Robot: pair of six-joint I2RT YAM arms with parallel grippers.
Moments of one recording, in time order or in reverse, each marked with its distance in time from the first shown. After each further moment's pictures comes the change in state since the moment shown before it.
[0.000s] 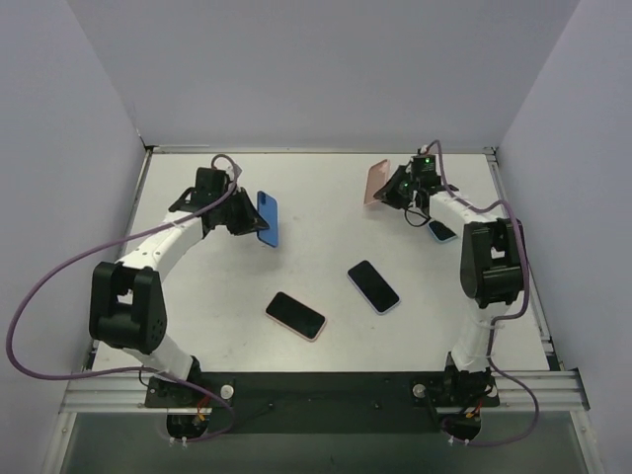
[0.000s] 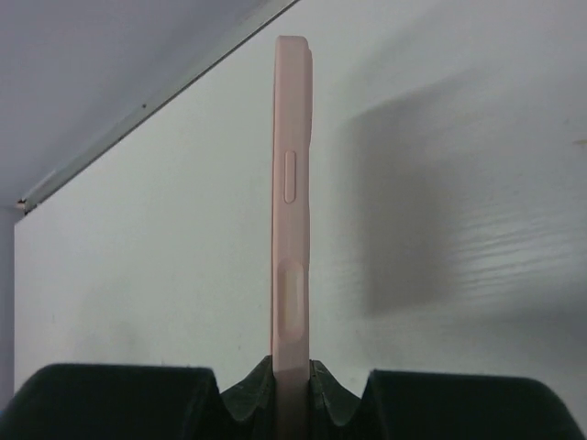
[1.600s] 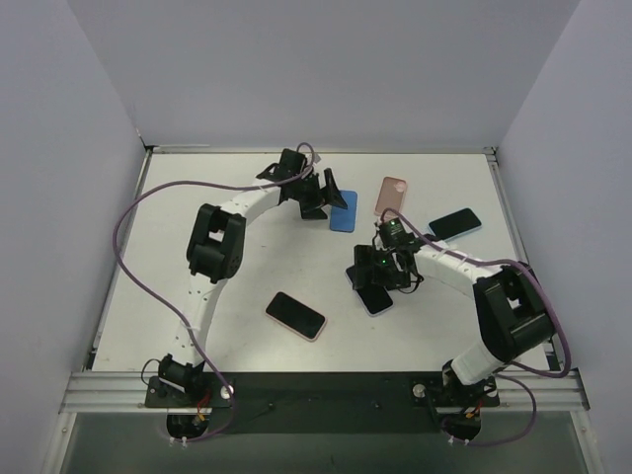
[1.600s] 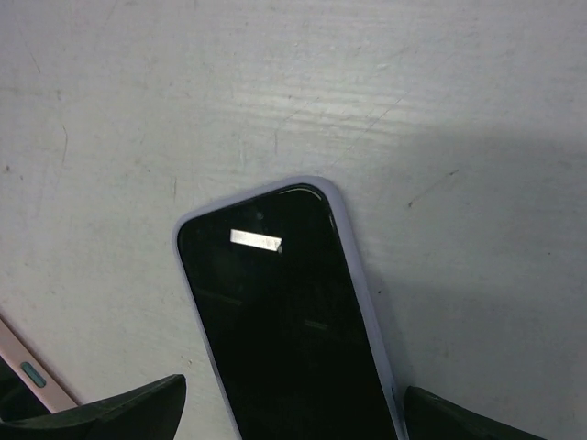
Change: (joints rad) left arm -0.230 0.881 0.848 0.080 0.224 -0.139; right arm 0.242 -0.354 -0.484 -0.312 0.058 -0.251
